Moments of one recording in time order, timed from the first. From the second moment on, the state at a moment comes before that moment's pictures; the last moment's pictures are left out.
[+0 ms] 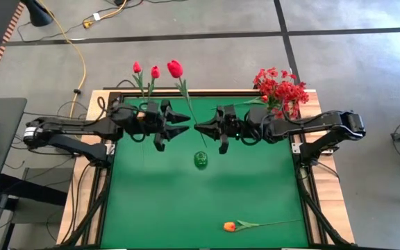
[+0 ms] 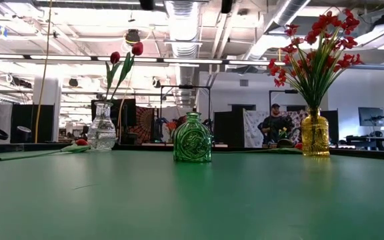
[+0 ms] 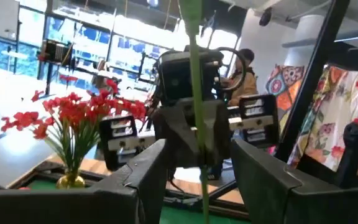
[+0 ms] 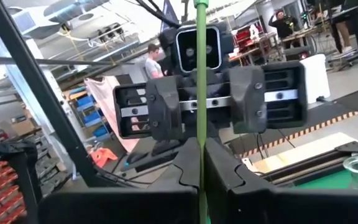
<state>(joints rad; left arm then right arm) 0.10 1.13 0.87 0.47 0.11 -0.28 0.01 1.43 1.07 0.53 0.00 0.41</state>
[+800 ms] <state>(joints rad) 0.17 1.27 0.87 0.78 0.31 -0.45 0.02 1.43 1.07 0.49 0.00 0.36</state>
